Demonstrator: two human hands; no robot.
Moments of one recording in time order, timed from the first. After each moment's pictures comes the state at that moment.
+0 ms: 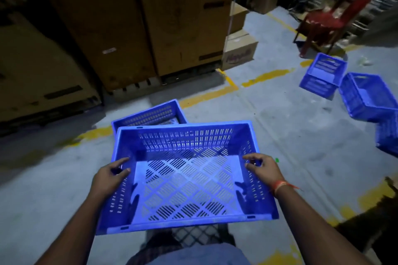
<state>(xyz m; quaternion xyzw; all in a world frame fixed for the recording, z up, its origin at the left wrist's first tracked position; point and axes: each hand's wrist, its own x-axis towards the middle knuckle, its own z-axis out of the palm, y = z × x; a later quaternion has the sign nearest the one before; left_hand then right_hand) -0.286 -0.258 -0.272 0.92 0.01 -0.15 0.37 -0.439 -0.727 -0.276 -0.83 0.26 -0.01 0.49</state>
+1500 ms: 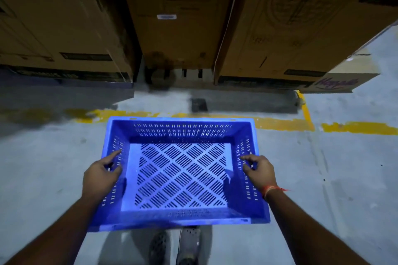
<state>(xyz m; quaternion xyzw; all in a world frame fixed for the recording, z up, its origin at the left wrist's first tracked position) 0.095 -0.196 -0.496 0.91 0.23 -0.06 0.33 0.129 -0.656 -0.487 -0.92 0.15 0.12 0.33</state>
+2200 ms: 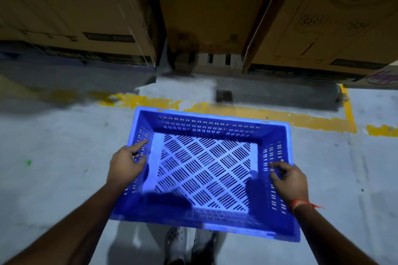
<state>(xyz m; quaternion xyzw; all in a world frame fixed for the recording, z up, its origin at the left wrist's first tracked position) 0.120 -0.176 -0.543 0.94 0.19 -0.07 0.28 0.142 -0.645 -0.532 -0.95 0.14 0.11 0.25</state>
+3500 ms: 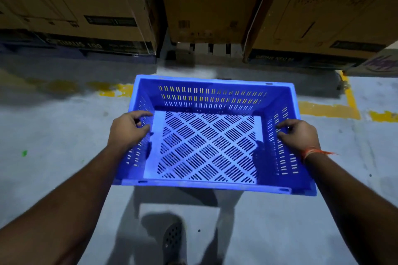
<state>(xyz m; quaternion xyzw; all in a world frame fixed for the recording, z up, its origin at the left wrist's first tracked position) 0.112 -0.177 -0.547 0.94 0.16 -0.03 0.31 0.159 -0.643 -0.532 -0.97 0.09 0.11 0.19</state>
